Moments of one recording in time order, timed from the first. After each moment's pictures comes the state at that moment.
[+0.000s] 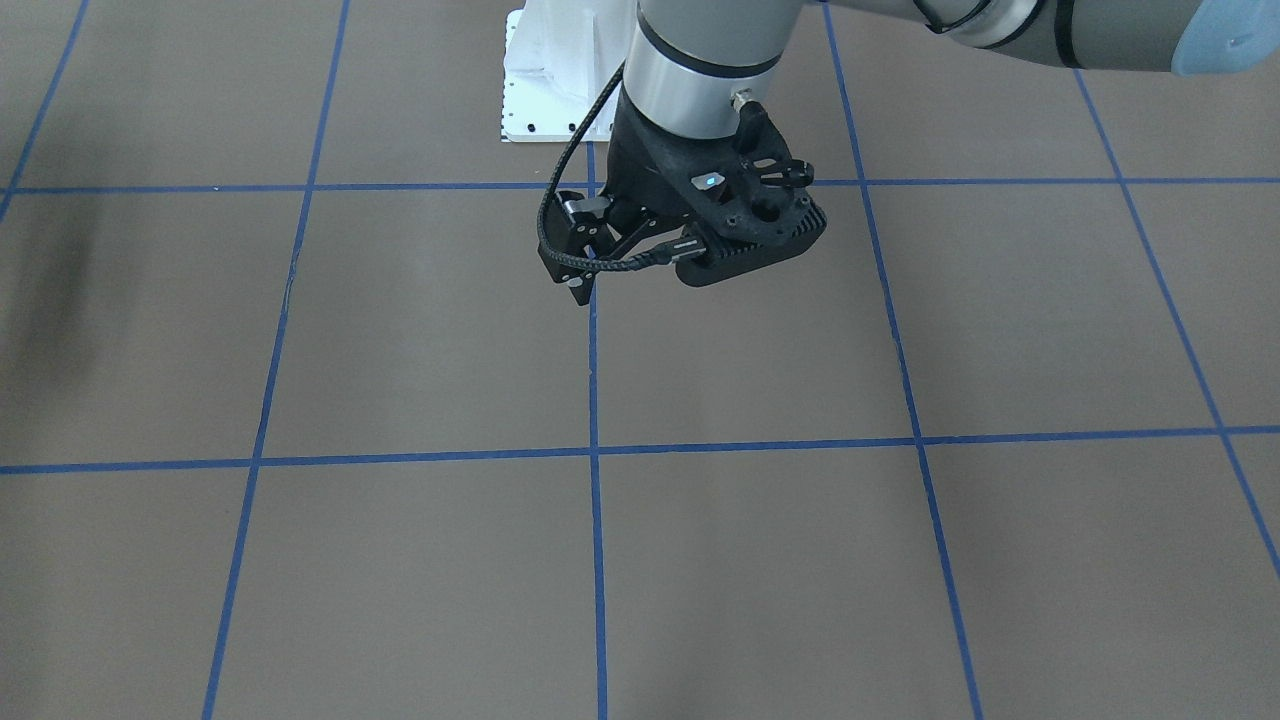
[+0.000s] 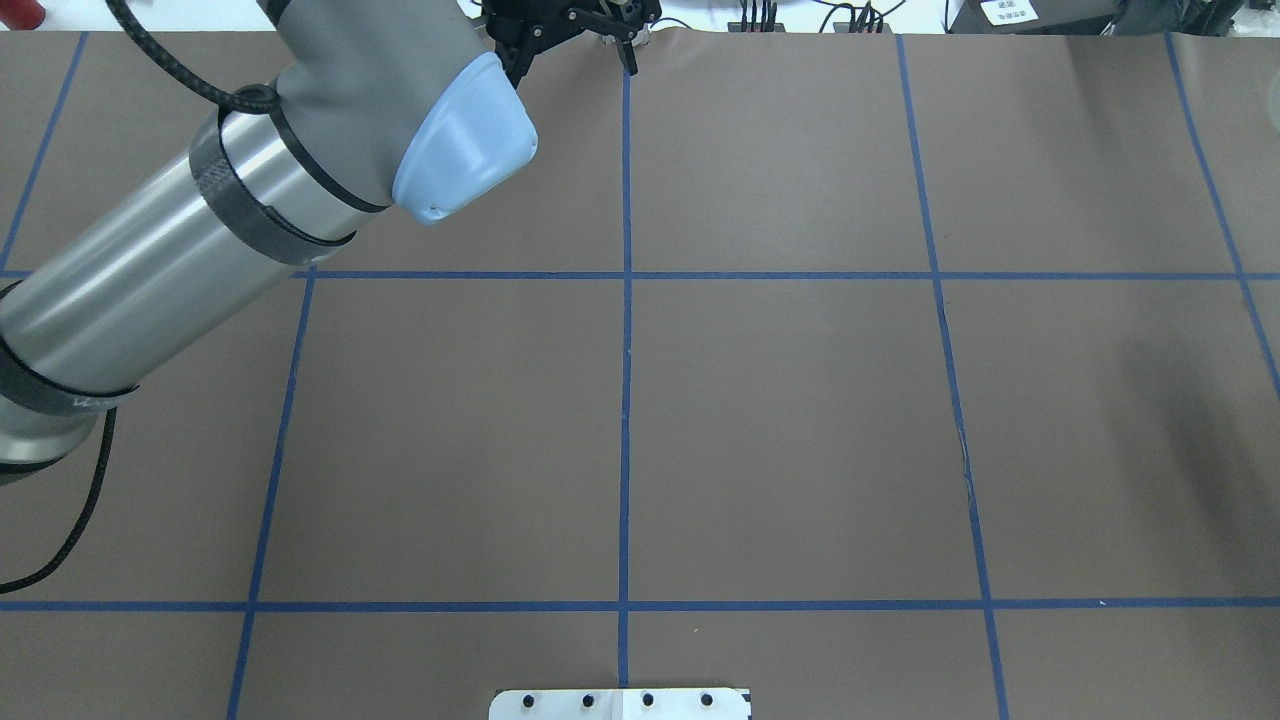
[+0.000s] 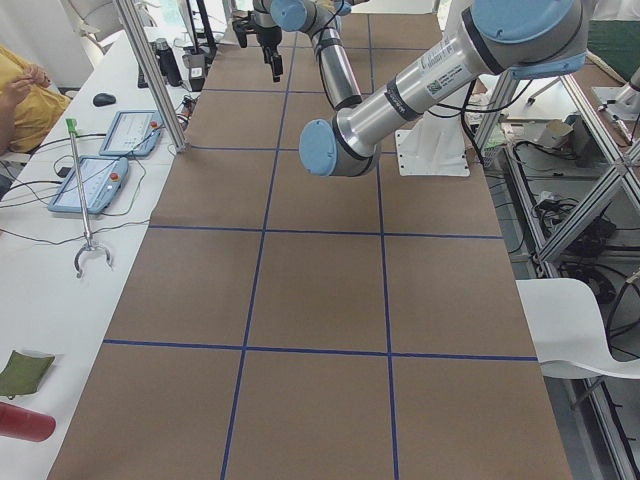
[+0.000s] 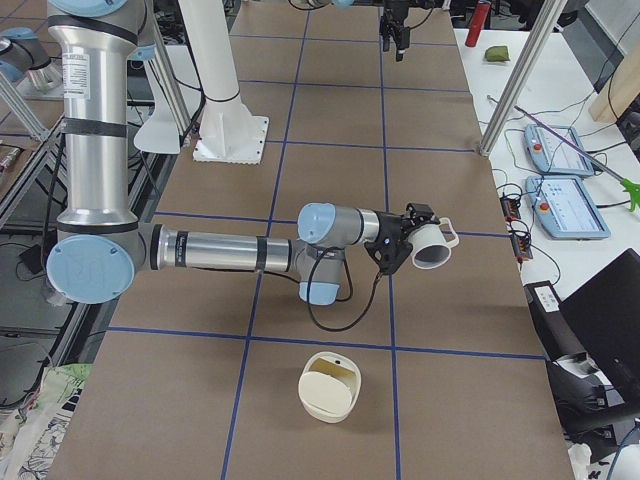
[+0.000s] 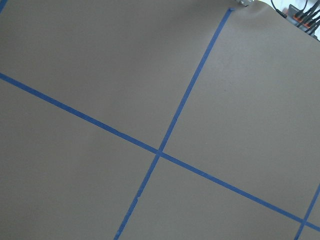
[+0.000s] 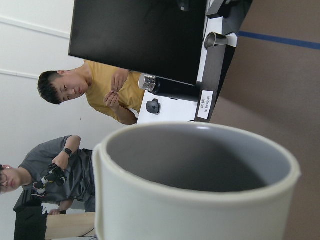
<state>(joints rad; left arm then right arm) -0.88 -2.67 -1.59 -1.26 -2.19 -1.38 1.26 -1.59 1.52 -0.06 1.81 2.07</state>
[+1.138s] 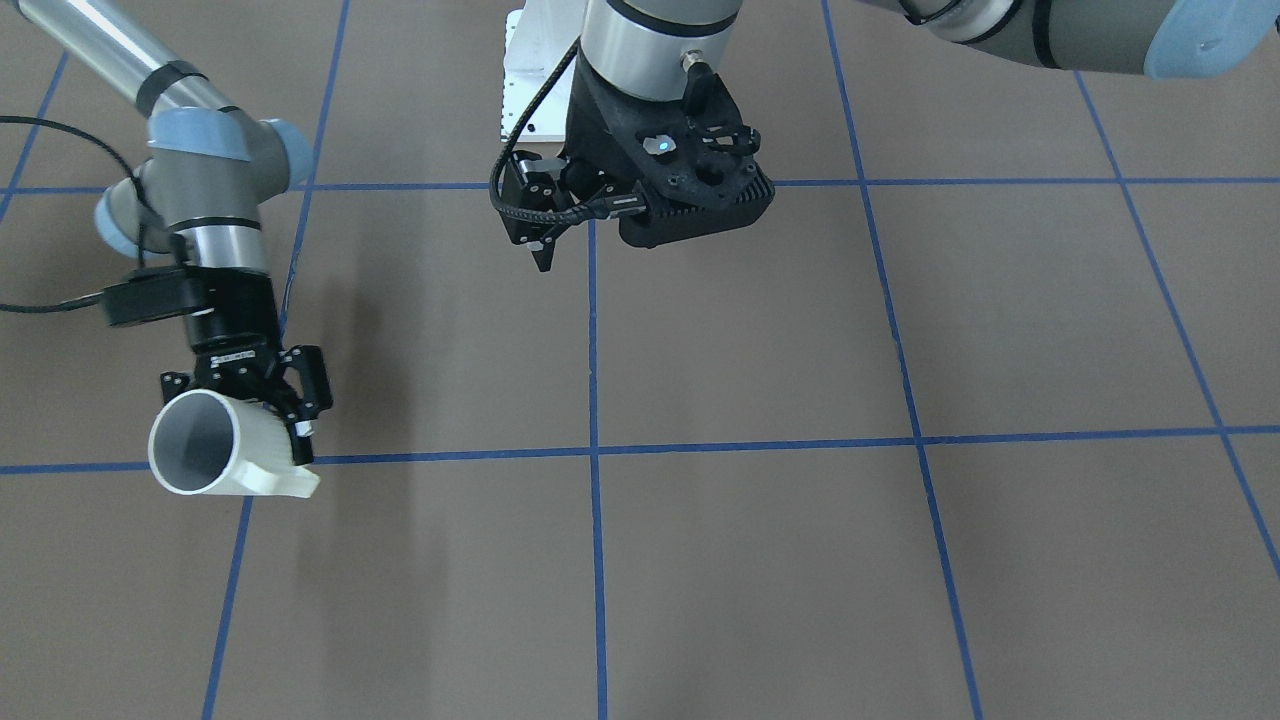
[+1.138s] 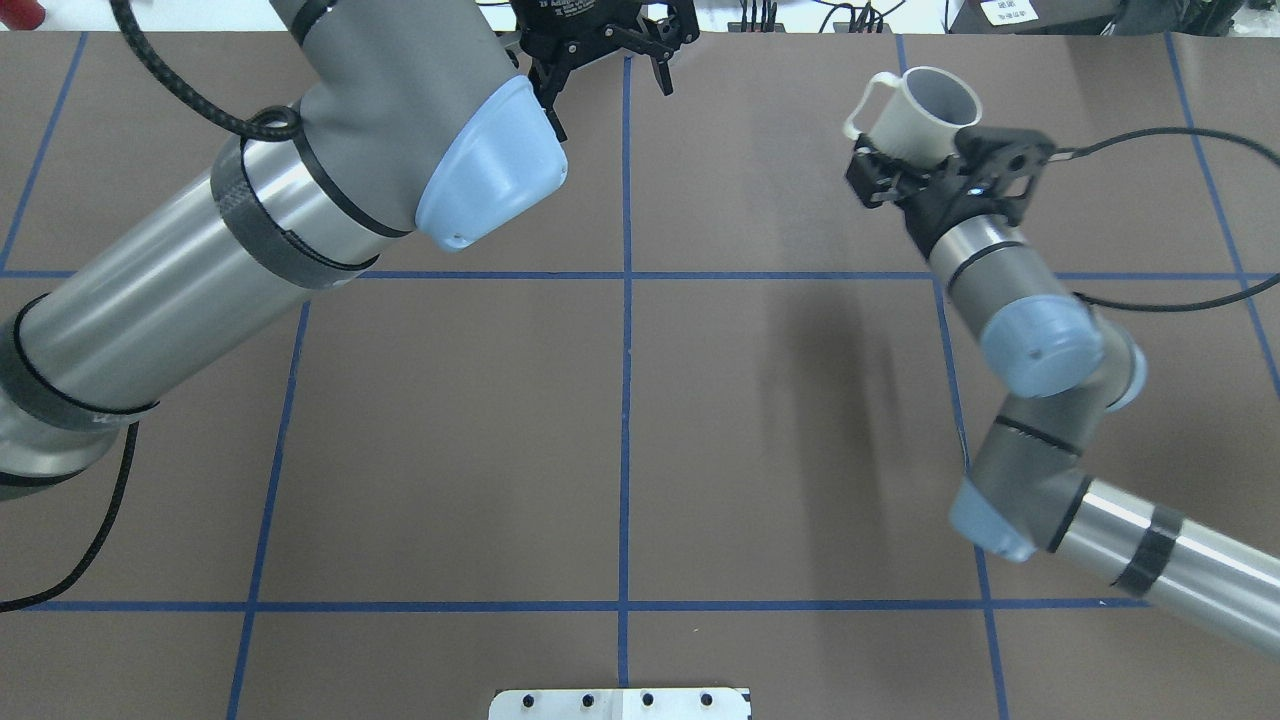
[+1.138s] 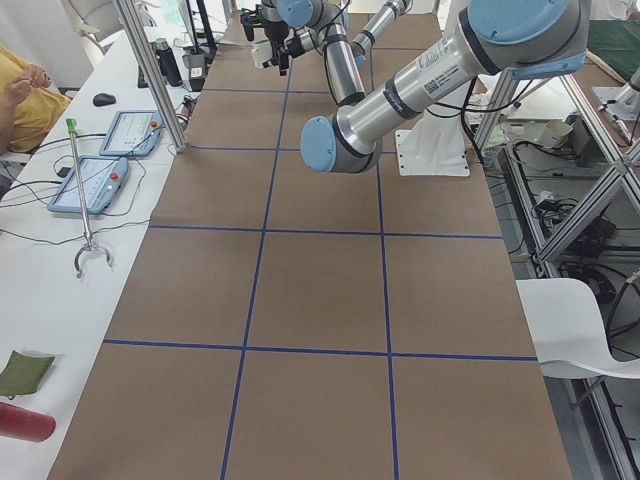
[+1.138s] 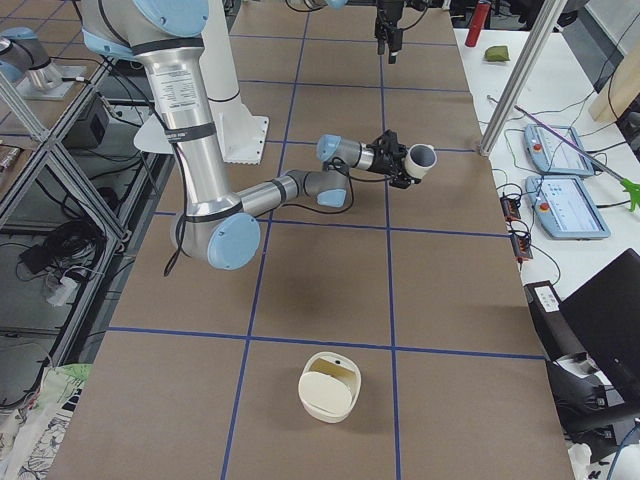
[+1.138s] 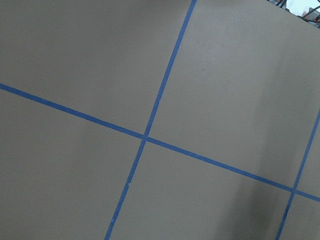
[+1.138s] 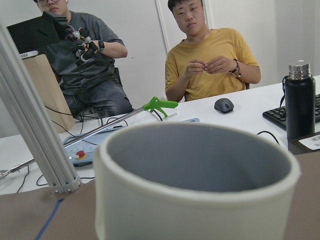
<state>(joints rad) -0.85 -2.70 -1.59 -1.25 -2.19 -1.39 0.58 -1.22 1.53 -0.53 0.92 1.06</state>
